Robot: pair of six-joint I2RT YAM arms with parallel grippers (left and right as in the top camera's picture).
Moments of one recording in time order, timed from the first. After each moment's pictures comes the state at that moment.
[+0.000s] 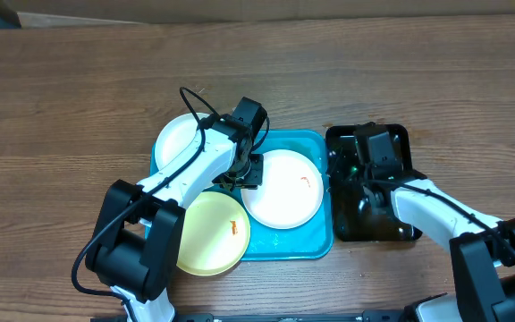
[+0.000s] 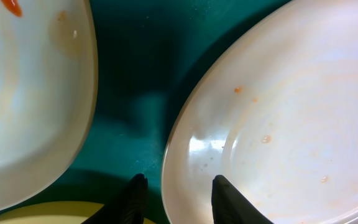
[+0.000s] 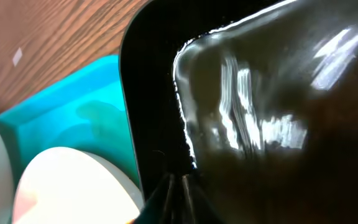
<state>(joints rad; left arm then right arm) -0.46 1.88 1.28 -0.91 0.06 -0.41 0.30 1.61 0.72 -0.04 -0.18 0.70</state>
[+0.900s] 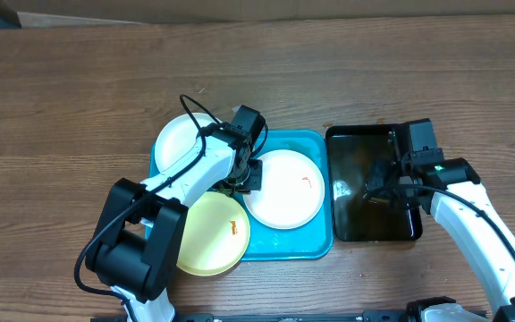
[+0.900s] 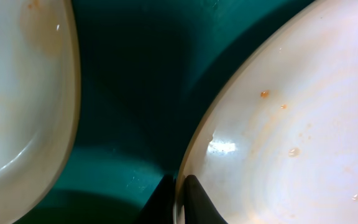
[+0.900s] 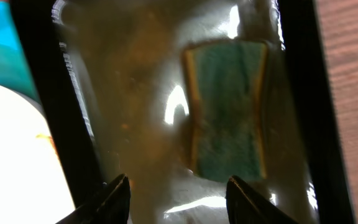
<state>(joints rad) -0.46 1.88 1.19 -0.81 0.06 -0.41 0.16 1.37 0.88 -0.77 -0.04 0.43</state>
